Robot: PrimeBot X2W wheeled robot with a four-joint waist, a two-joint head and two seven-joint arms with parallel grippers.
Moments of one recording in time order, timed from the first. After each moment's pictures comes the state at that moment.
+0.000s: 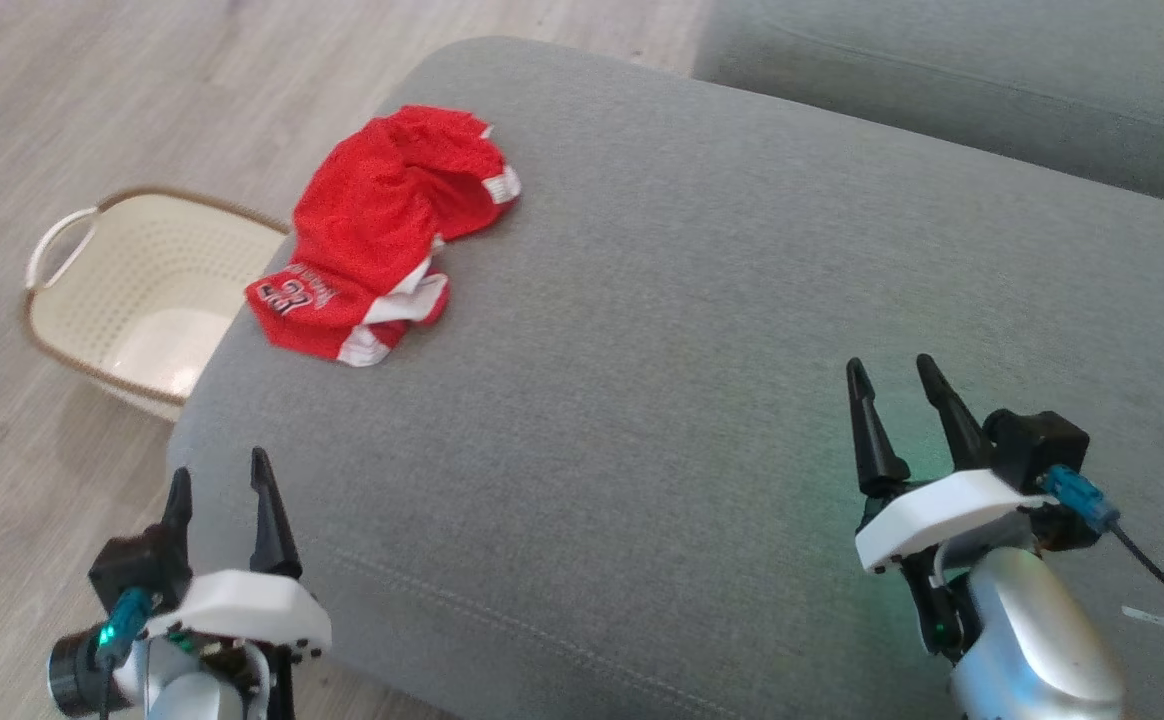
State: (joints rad) left arm -0.04 0.04 -0.04 0.33 -0.20 0.14 -0.26; right arm -0.29 -0.05 0.13 0.62 0.24 0.13 -0.25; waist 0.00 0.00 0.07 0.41
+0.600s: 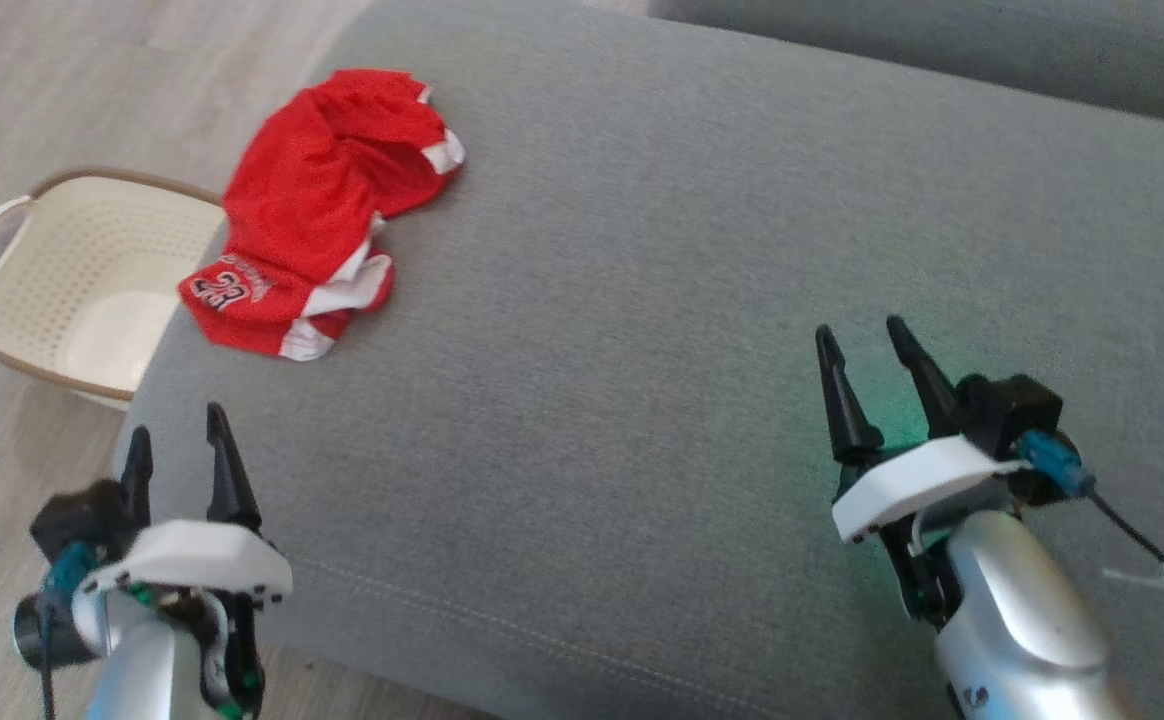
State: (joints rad) left arm -0.14 0.04 0.07 0.42 -0.21 0.07 -0.26; right arm -0.34 -0.05 0.19 0.62 0.23 0.13 -0.25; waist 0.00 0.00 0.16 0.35
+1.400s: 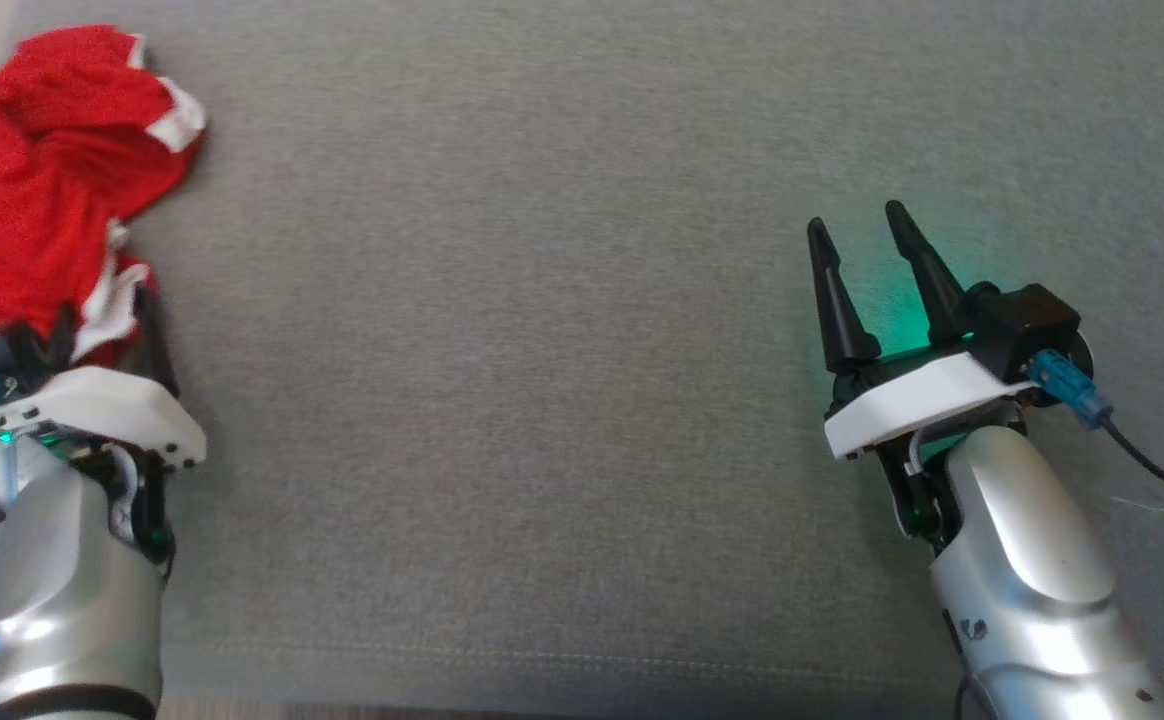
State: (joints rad) left arm -0.55 0.16 0.12 0.88 -0.16 -0.08 -0.26; right arm -0.45 -0.06 0.21 0.52 0.19 0.13 -0.25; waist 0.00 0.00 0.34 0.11
